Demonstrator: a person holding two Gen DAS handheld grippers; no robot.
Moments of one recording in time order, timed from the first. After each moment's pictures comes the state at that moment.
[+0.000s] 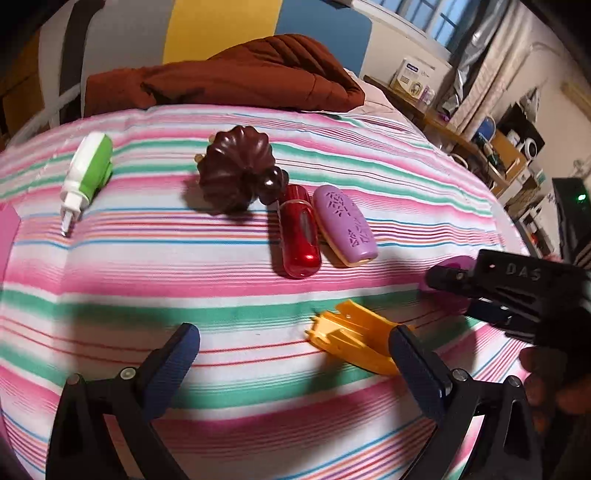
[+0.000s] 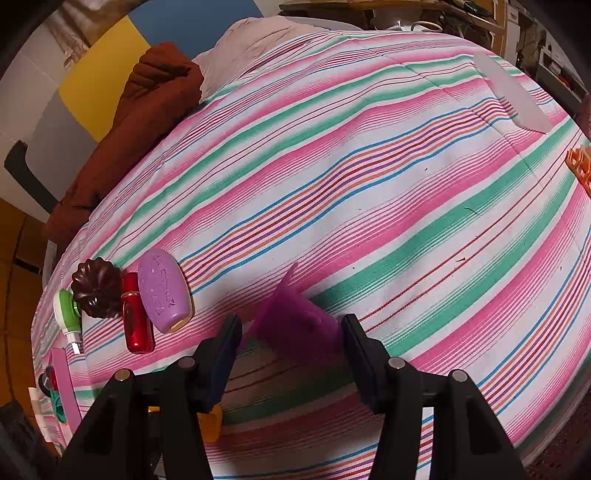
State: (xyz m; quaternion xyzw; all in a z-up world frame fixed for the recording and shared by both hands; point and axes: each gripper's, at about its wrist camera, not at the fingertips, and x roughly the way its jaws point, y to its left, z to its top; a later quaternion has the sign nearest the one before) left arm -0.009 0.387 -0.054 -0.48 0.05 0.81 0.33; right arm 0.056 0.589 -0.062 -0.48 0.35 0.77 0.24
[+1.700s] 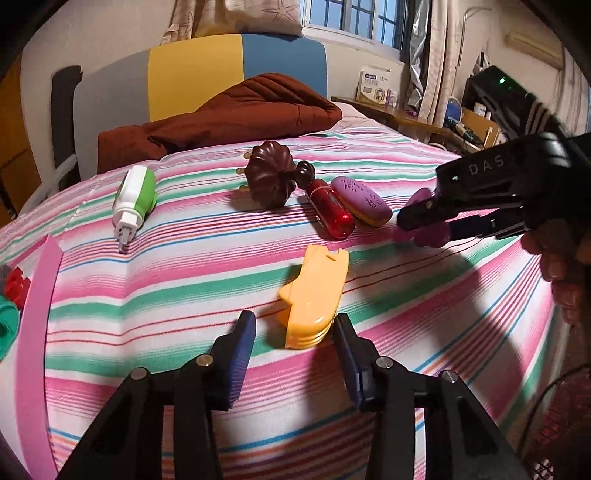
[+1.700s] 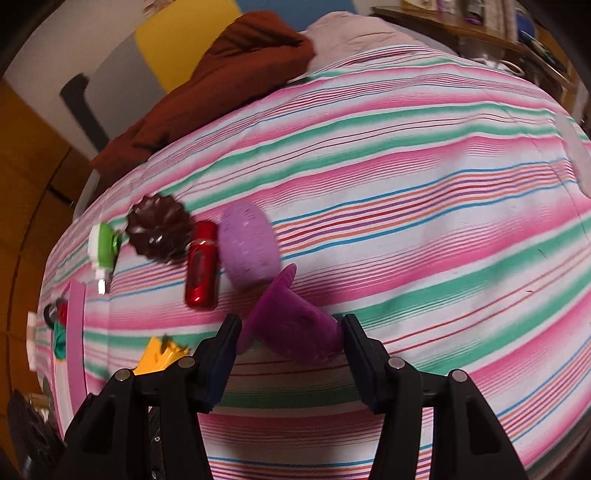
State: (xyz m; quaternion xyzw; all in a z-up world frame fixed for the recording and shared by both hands) left arm 0.015 0.322 -0.066 -0.37 0.12 0.84 0.38; right arm 0.030 0.537 -0.052 -0.50 0.27 0.81 0.12
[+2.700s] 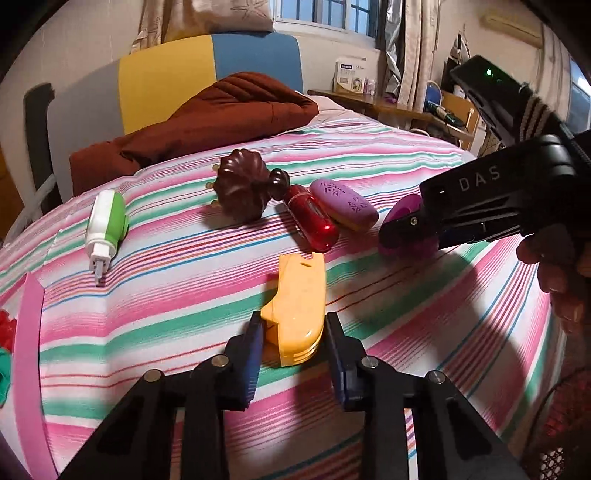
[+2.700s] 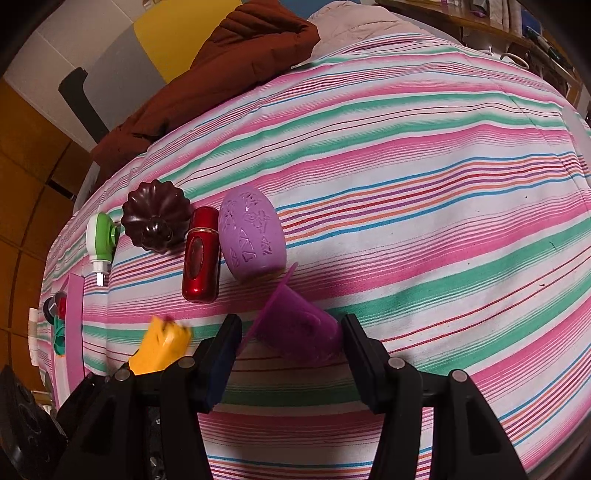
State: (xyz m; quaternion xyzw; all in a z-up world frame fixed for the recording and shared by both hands) left arm 0.005 0.342 -0.064 -0.36 0.15 0.82 0.41; right arm 0.024 0.535 -0.062 -0.51 0.28 0.80 0.11
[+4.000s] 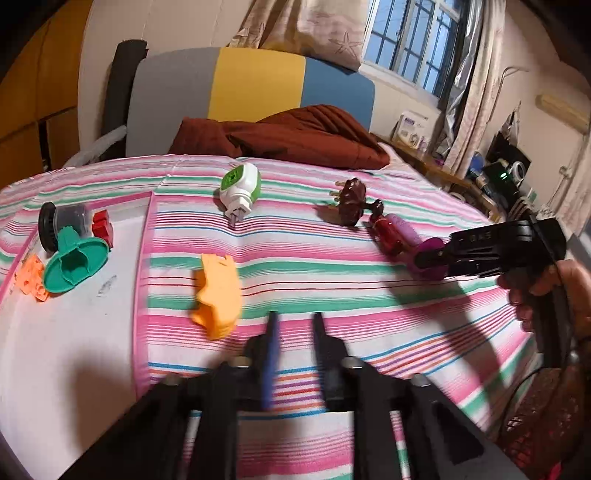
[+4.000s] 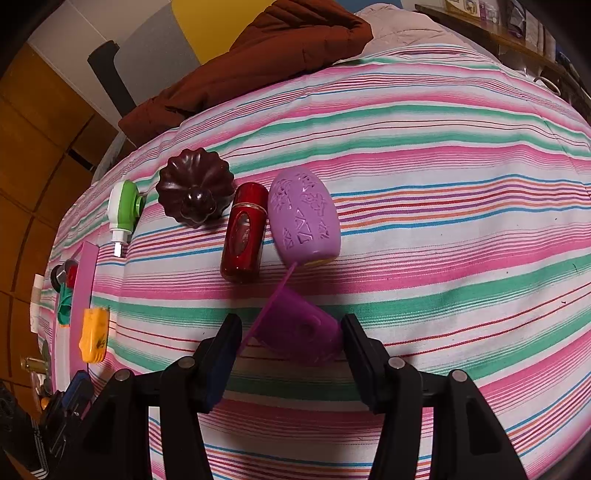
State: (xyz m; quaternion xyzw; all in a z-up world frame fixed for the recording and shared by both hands) left arm 0.012 0.215 -0.038 -0.37 0.03 0.87 0.33; right arm 0.012 0.511 -0.061 -0.52 0.24 0.82 0.06
